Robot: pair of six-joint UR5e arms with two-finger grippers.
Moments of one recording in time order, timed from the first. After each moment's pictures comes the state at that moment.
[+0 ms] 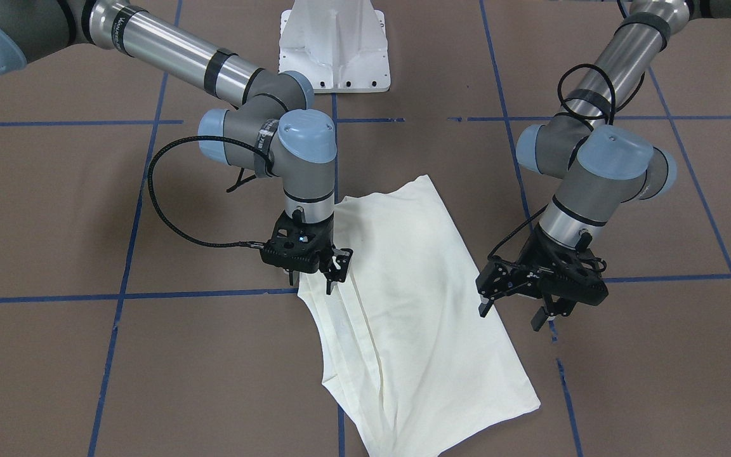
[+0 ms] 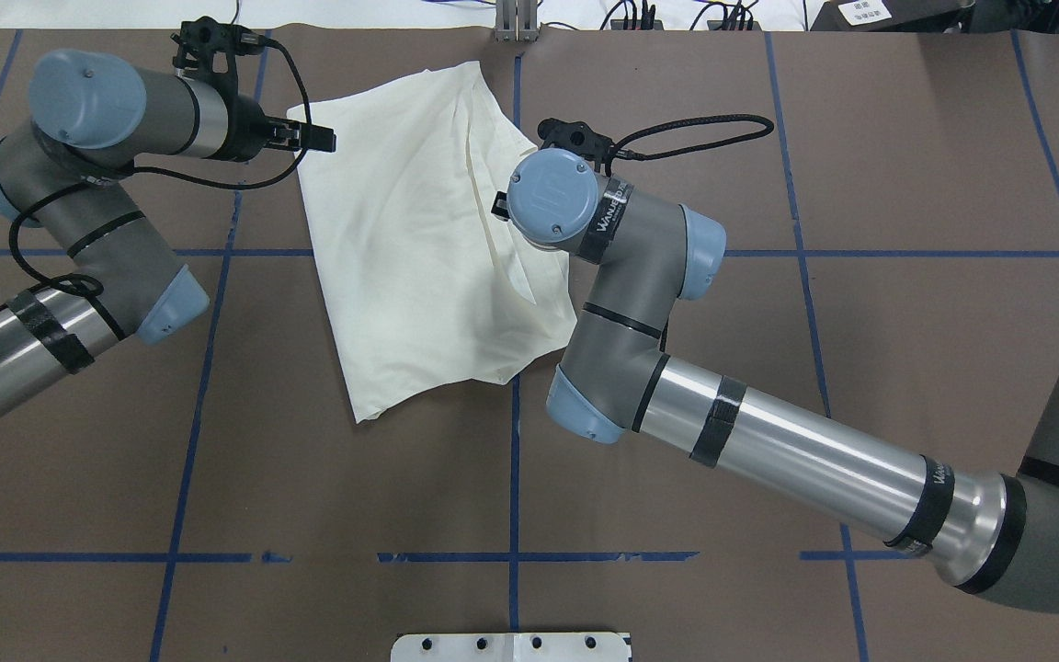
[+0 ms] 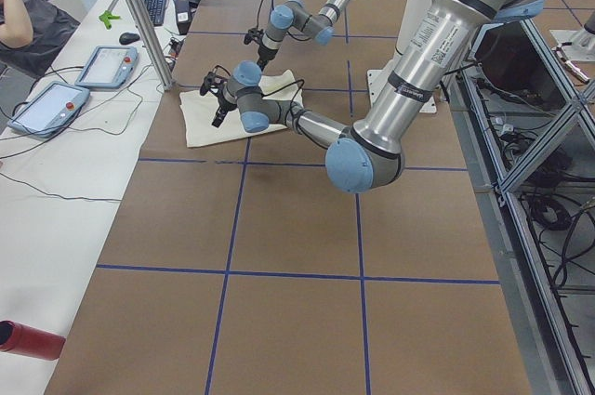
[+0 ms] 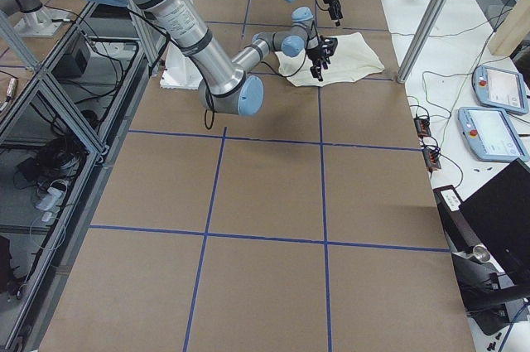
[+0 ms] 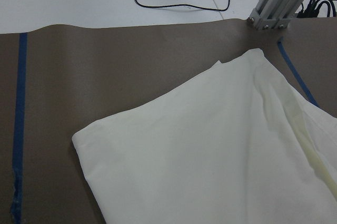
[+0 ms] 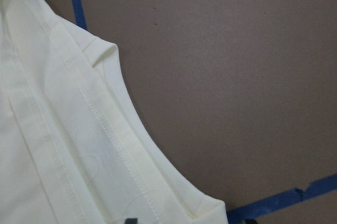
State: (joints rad) left arm -0.87 -2.13 -1.30 -2.44 -1.84 -0.92; right arm 0.55 -0.69 1.22 -1.30 1.54 1.50
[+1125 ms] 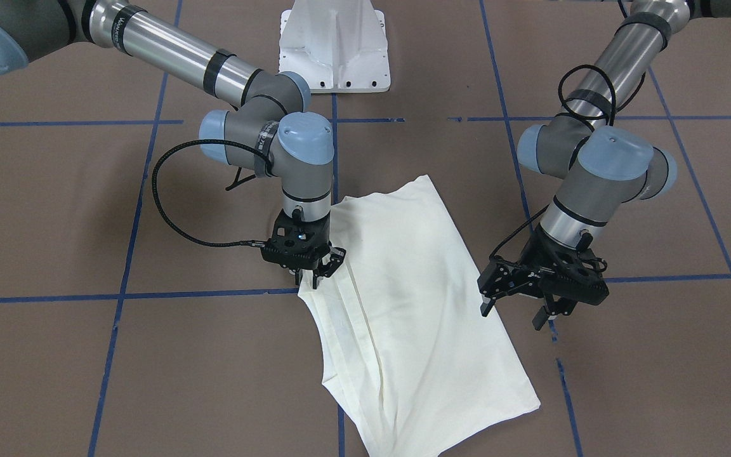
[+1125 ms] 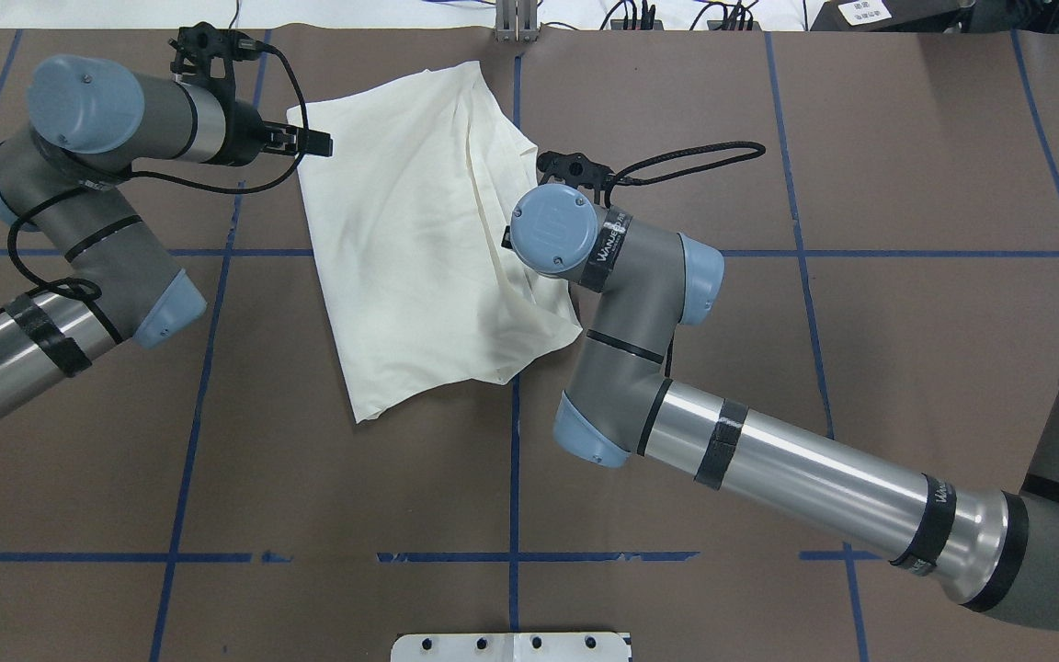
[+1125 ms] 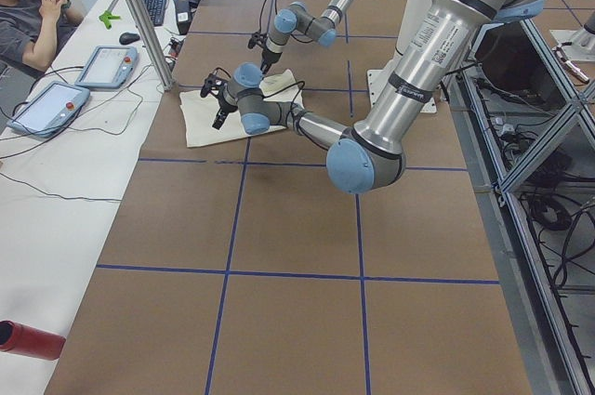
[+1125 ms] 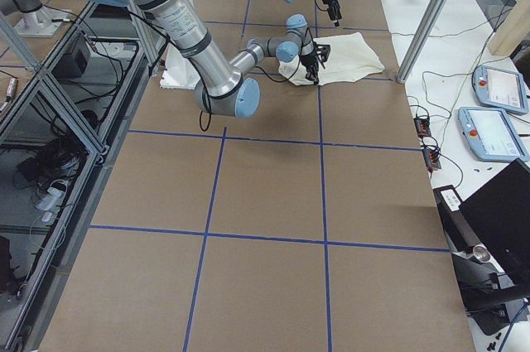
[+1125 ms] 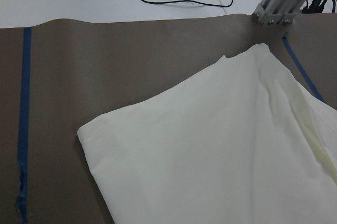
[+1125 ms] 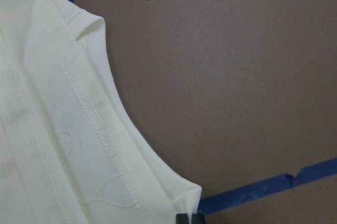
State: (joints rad) left arm -0.87 -2.12 -1.30 -2.45 -1.84 -0.92; right arm 0.54 -0.70 1.22 -1.30 1.54 1.48
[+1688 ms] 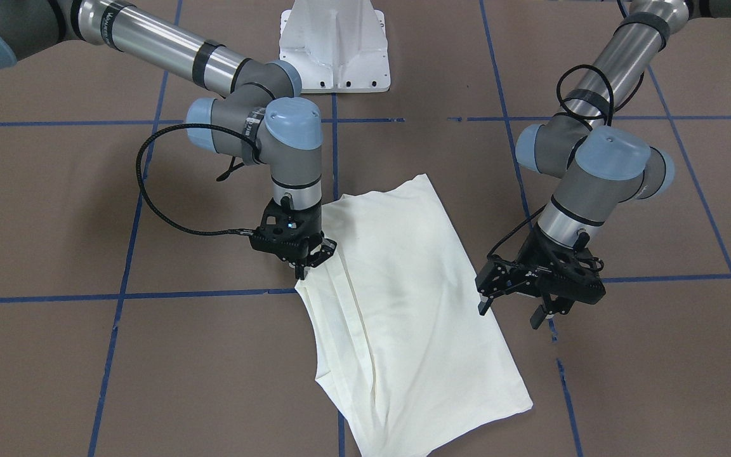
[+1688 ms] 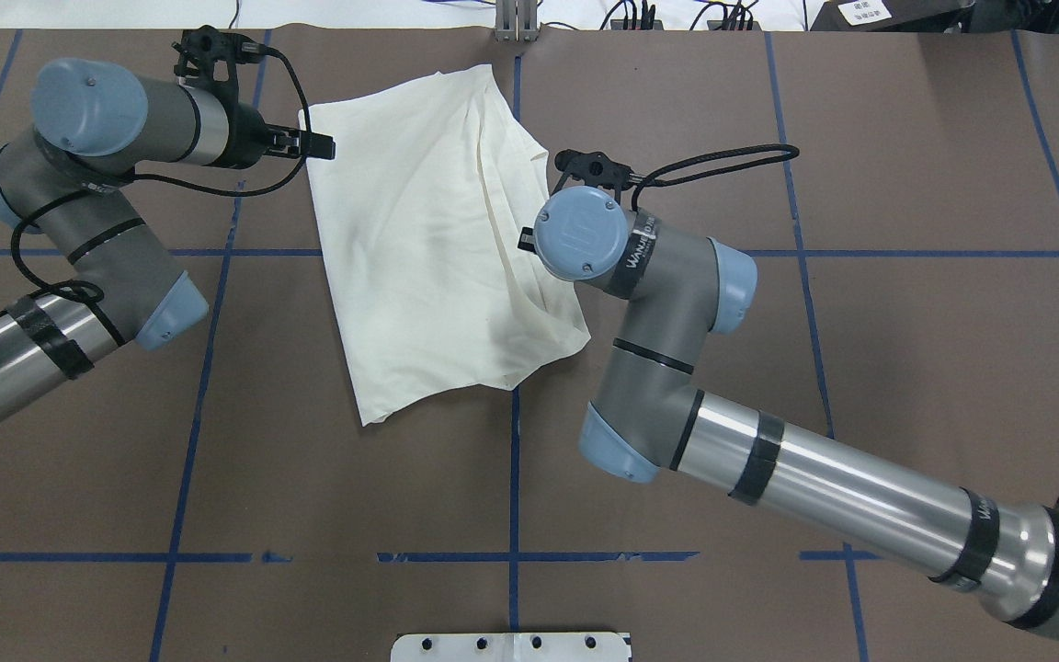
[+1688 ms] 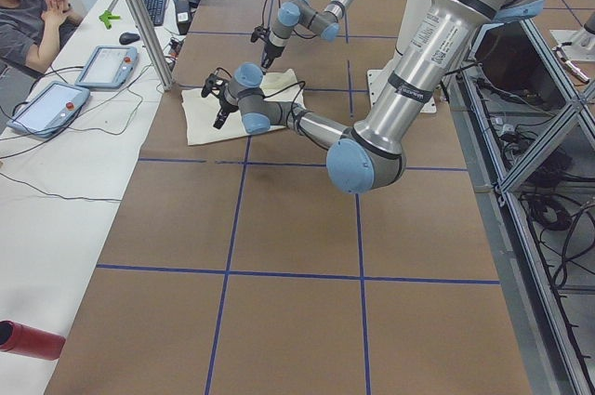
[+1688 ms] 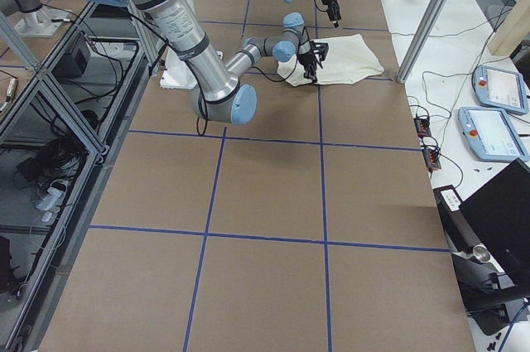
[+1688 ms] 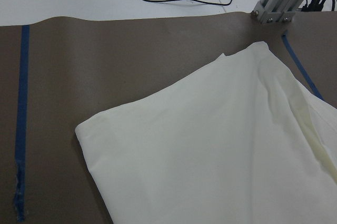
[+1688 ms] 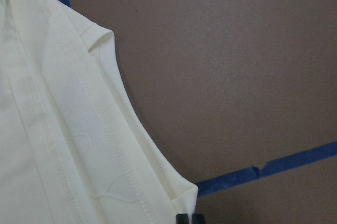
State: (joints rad) left arm -0.87 -2.13 -1.30 -2.45 -1.84 -0.92; right arm 0.53 -0.82 1.41 -1.34 1.52 1.49
